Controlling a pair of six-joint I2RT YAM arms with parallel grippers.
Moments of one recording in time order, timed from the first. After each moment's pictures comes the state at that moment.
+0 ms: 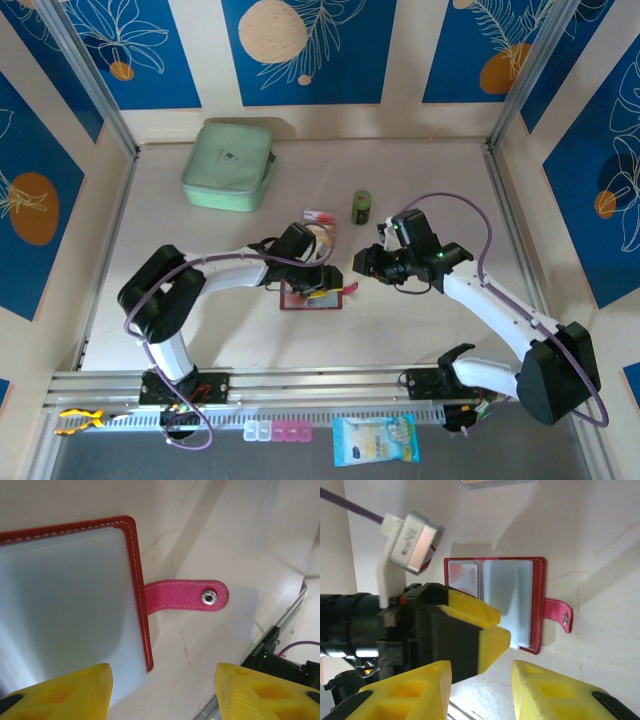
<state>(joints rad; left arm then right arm) -0.78 1.76 0.96 -0.17 0.54 -0.87 0.48 1.14 0.78 -0.56 -0.46 0.74</state>
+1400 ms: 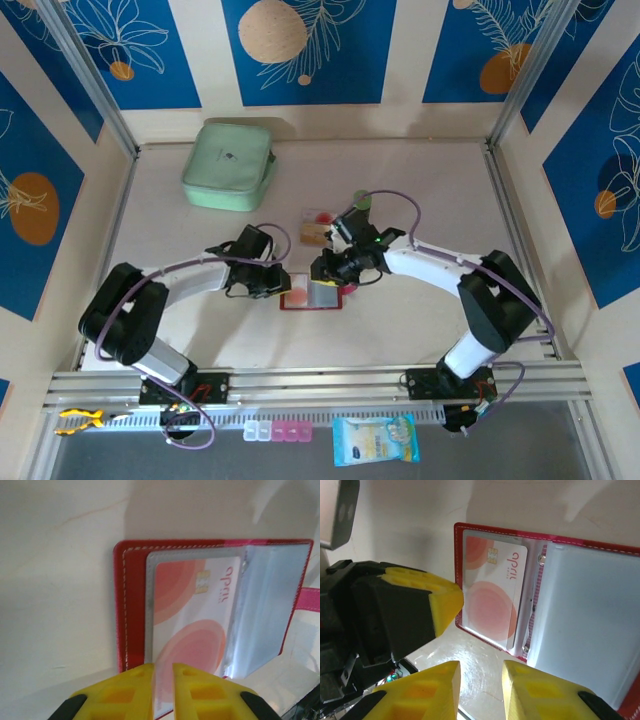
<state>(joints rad) -0.56 1.54 0.72 -0.33 0.42 -0.72 0.71 1.65 1.01 -0.43 -0.50 0.79</state>
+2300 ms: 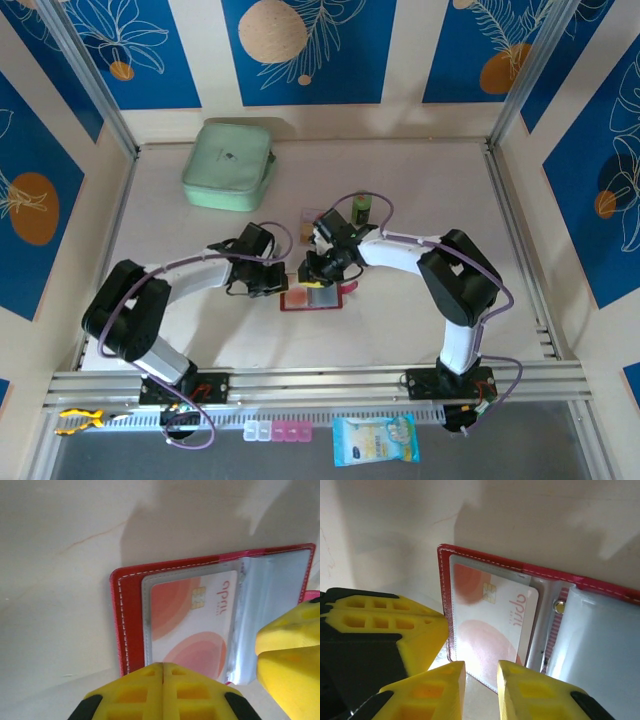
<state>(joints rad) -0.56 1.57 0.79 -0.39 0.38 -0.68 0.73 1.84 1.11 -0.40 -0.53 0.76</state>
